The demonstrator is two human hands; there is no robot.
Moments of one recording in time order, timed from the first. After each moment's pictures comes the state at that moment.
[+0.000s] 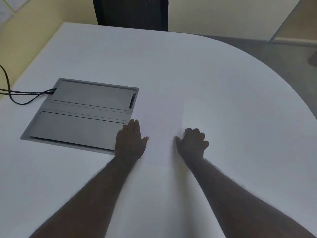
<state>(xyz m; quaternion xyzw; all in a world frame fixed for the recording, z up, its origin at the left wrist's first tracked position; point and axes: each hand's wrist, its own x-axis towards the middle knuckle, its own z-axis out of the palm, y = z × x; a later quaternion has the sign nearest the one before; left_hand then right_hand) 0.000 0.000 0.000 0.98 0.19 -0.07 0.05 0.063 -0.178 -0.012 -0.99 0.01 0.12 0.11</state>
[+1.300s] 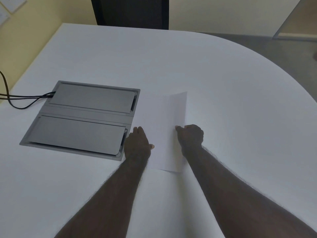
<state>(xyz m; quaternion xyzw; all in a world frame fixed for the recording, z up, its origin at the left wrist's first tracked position) 0.023 -0.011 -0.011 0.95 0.26 -0.13 0.10 0.100 -0.146 -0.013 -0.85 0.24 0.19 0.42</state>
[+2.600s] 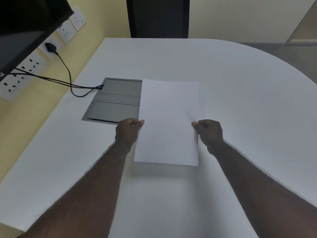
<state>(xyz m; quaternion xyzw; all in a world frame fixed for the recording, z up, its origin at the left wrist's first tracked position) -0.145 0.073 0.074 0.80 0.37 0.10 0.46 -0.051 -0.174 0.049 -0.79 0.10 0.16 0.59</state>
